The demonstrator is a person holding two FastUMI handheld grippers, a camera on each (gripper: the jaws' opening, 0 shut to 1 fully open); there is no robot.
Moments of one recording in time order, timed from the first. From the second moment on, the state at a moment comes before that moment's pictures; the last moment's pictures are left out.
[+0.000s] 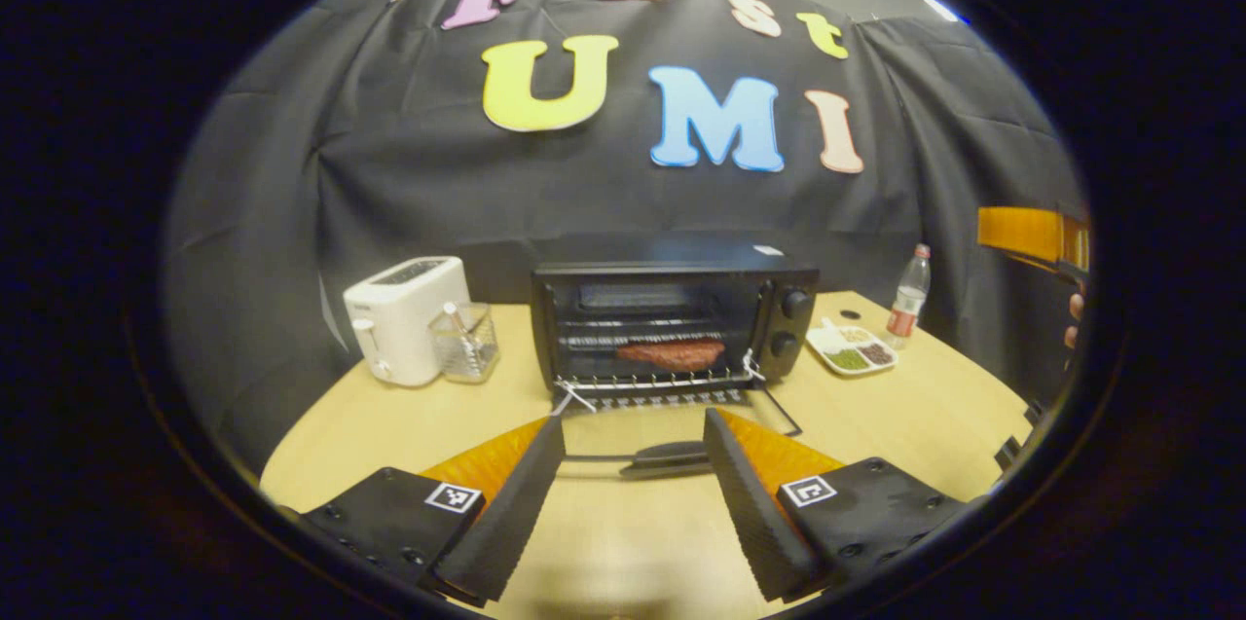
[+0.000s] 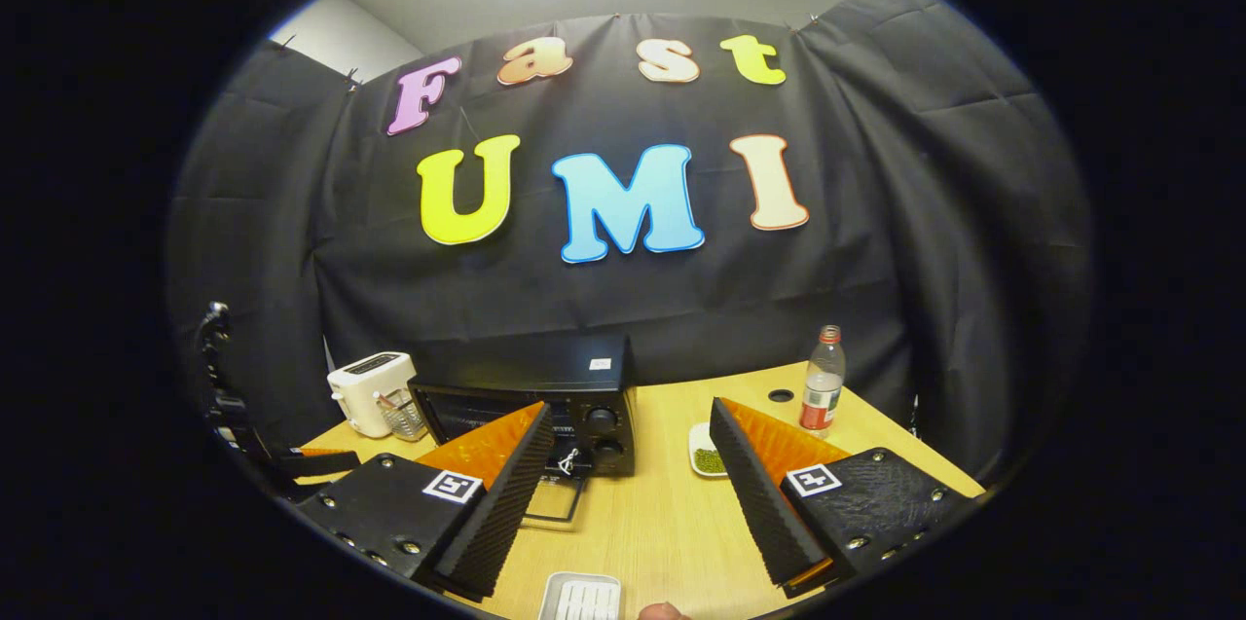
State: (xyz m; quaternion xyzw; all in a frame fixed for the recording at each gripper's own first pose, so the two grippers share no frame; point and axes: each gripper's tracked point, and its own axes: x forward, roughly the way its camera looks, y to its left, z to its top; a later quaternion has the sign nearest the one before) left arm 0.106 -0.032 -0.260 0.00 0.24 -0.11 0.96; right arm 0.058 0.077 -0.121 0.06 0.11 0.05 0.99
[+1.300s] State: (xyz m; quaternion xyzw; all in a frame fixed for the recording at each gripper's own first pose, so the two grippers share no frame) left arm 0.135 -0.081 -0.398 0.03 0.37 -0.10 0.92; right arm 0.019 0.020 -0.106 0.00 0.11 -0.04 0.99
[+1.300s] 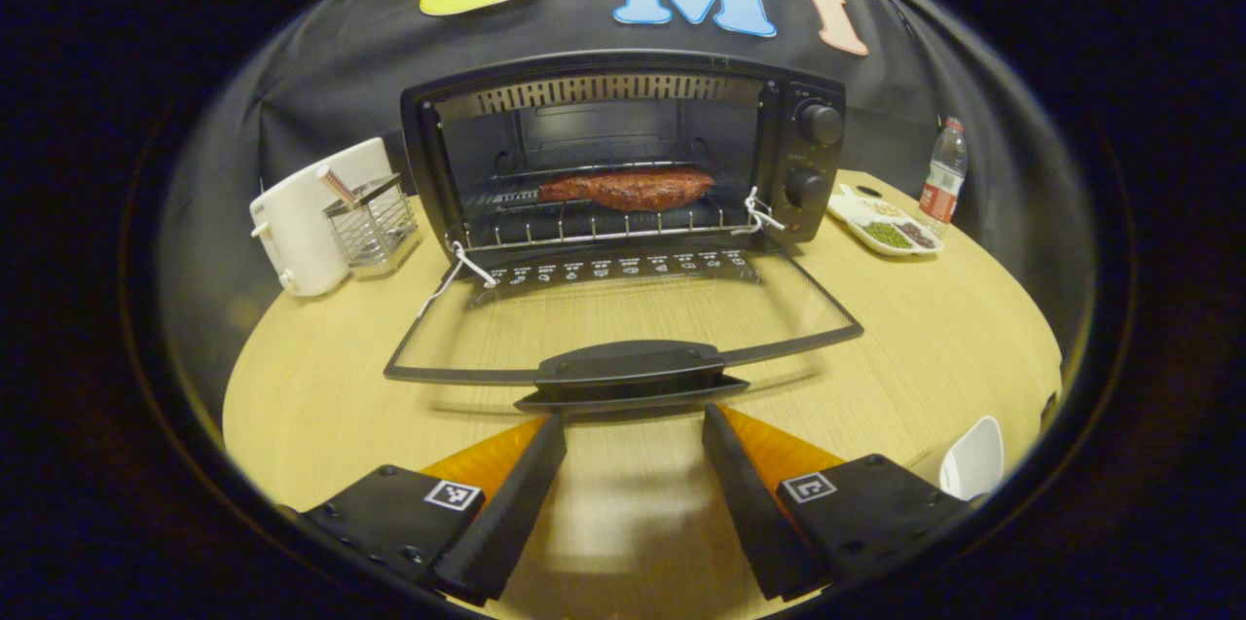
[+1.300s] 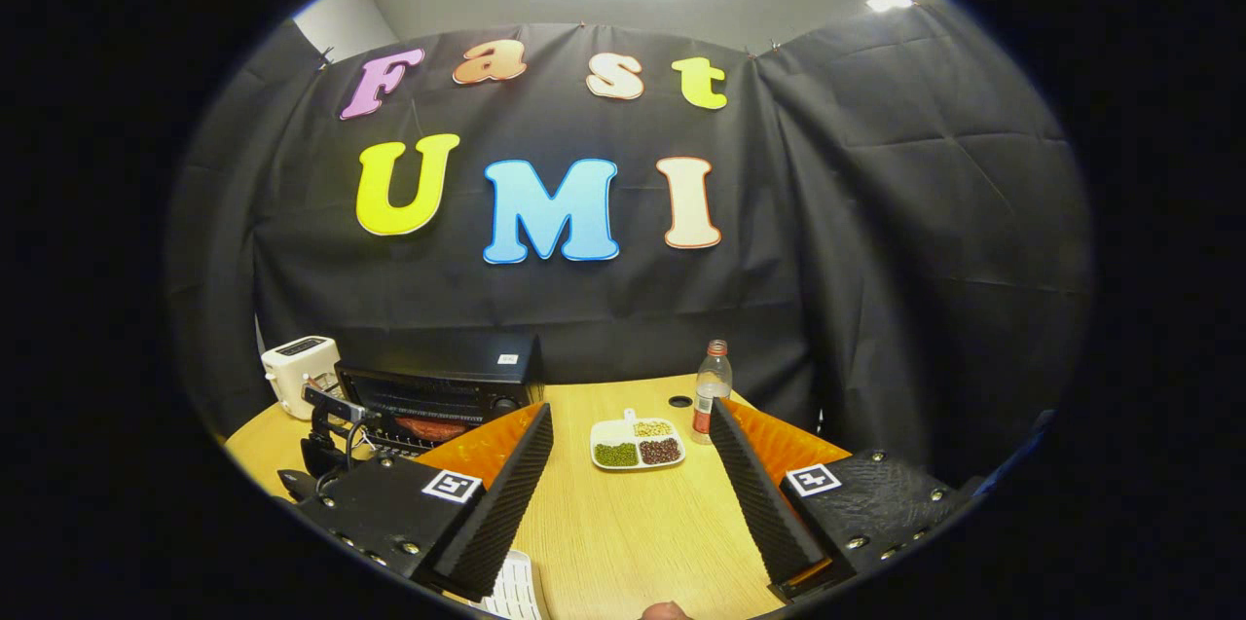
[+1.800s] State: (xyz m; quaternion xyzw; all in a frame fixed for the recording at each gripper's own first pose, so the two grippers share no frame) left arm 0.140 -0.081 -0.330 0.03 0.31 -0.10 0.95; right arm 0.021 0.023 -0.123 0.02 0.12 -0.03 0.99
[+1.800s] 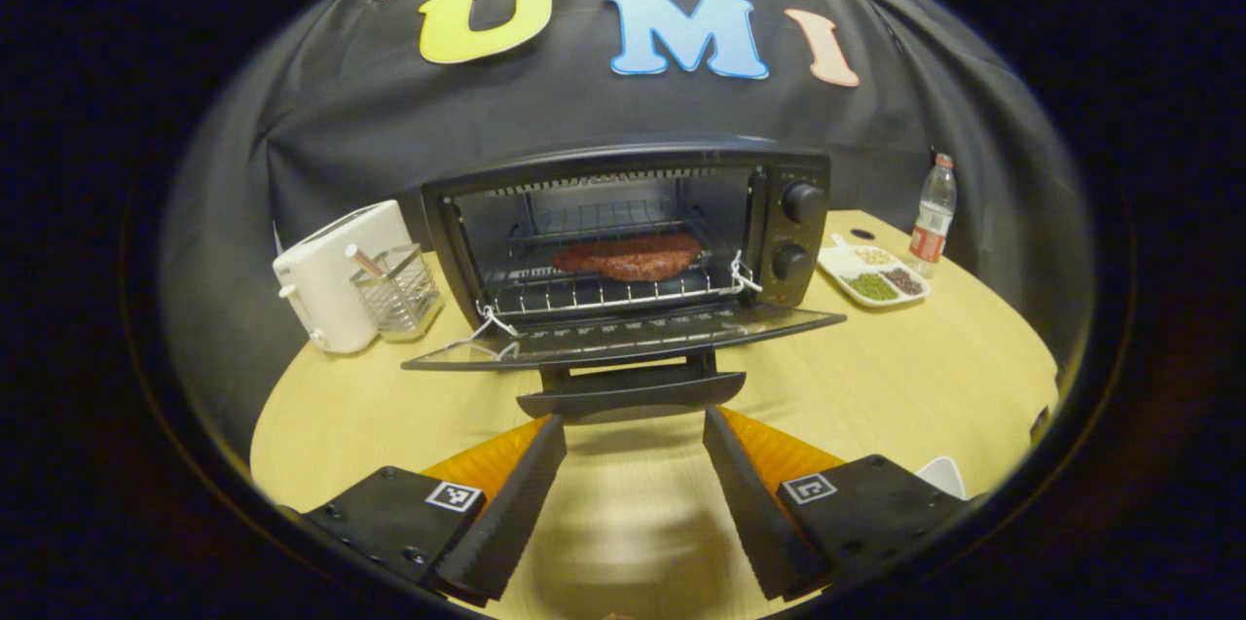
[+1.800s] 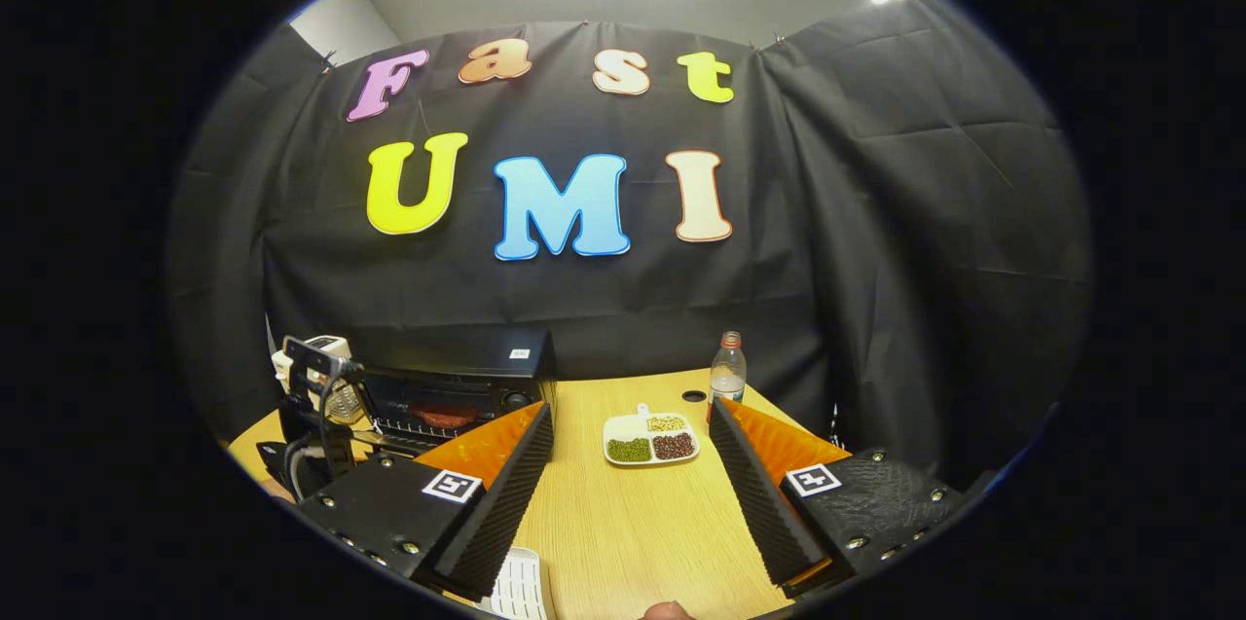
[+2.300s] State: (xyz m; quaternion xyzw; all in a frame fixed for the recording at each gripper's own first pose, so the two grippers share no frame) left arm 0.213 -0.087 -0.264 0.04 0.23 -0.12 0.96; right arm 0.025 0.026 -0.133 0.01 0.12 -0.04 0.99
